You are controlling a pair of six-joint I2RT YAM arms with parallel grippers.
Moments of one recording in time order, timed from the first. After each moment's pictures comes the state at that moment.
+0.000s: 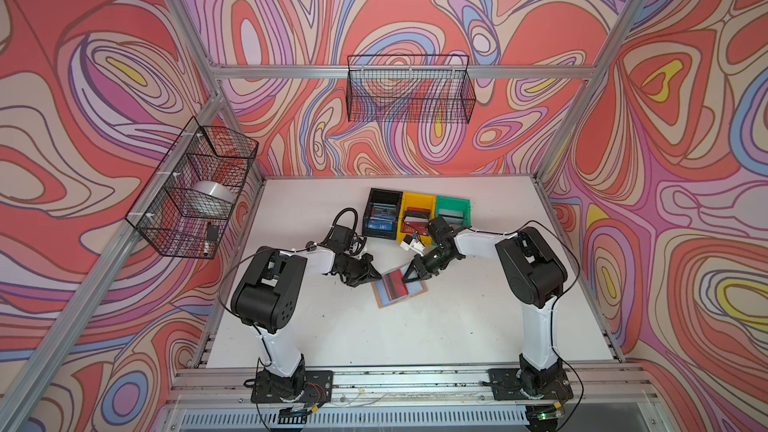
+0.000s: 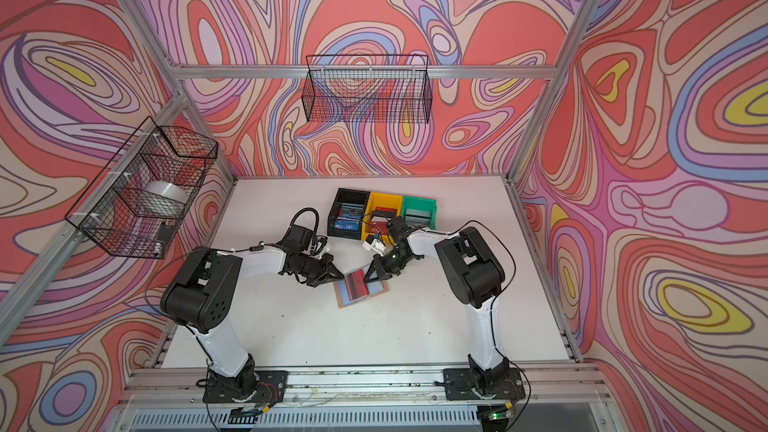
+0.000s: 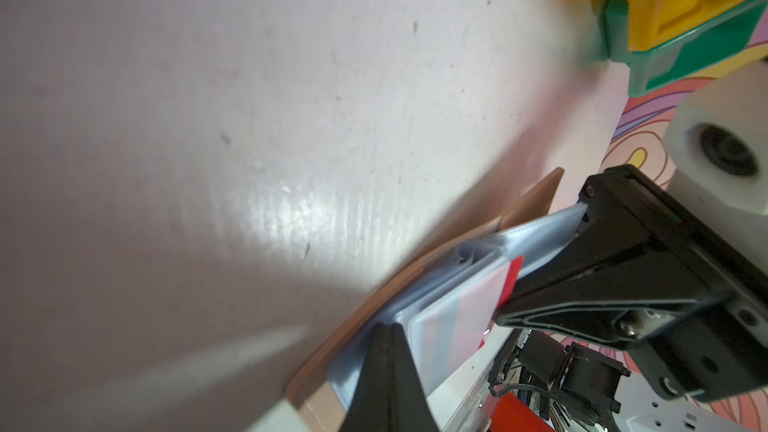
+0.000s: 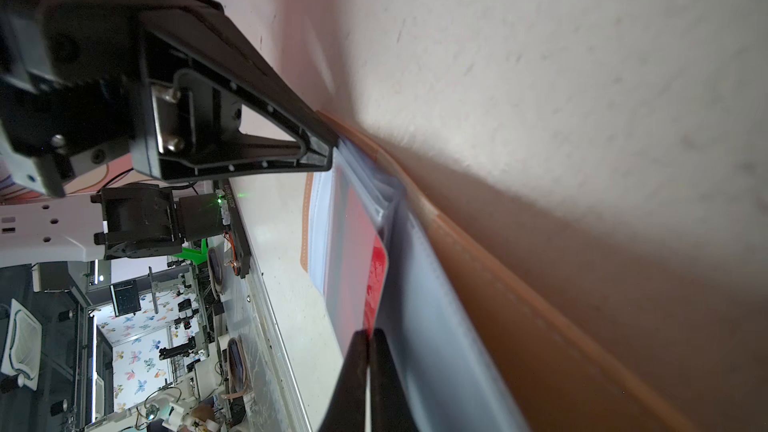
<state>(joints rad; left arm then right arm) -0.32 1.79 0.87 -0.25 0.69 -0.63 0.48 2.06 1.25 -0.53 -0.94 0.09</state>
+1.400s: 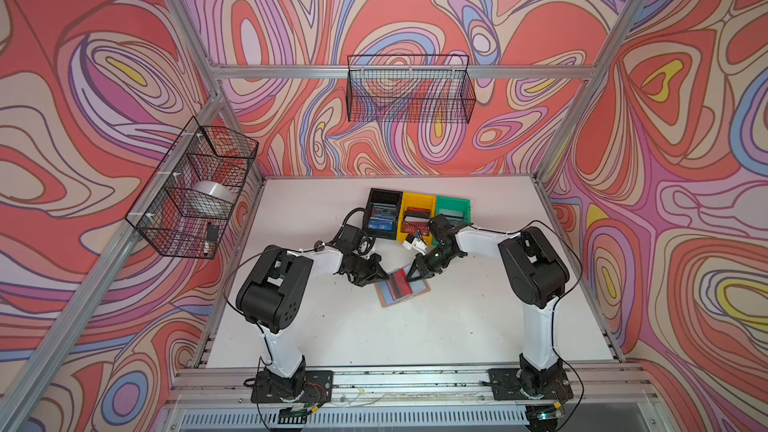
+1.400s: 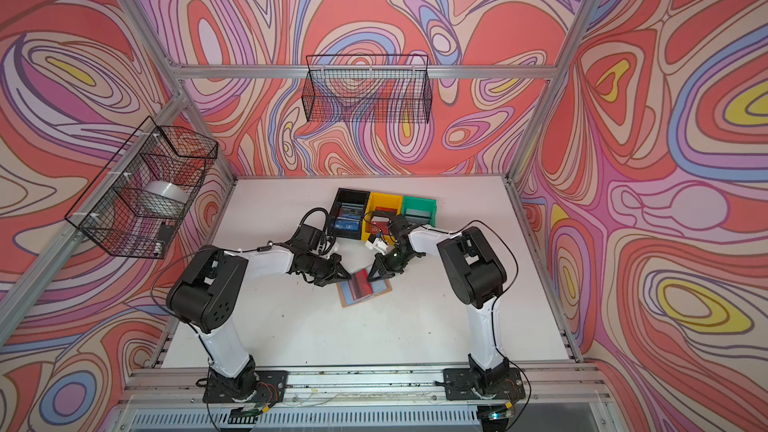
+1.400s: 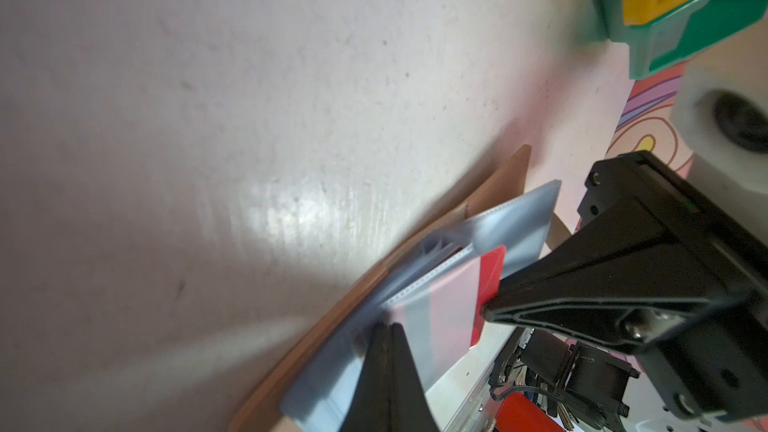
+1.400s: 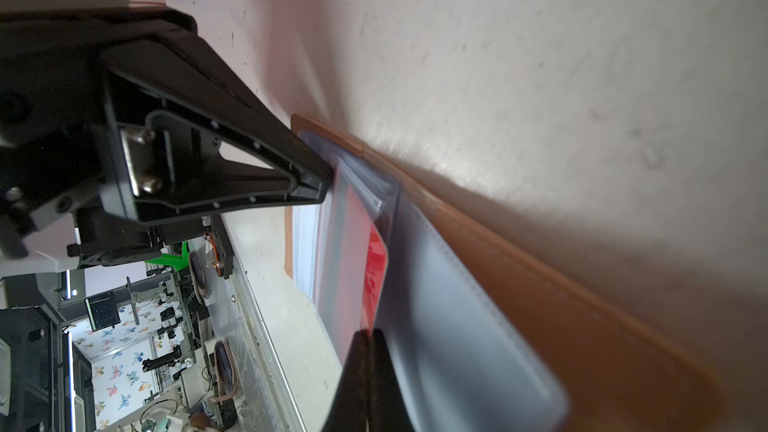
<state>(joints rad) -0.39 1.81 0.90 -0.23 0.67 -0.67 0.46 2.05 1.28 -0.62 -0.86 0.07</state>
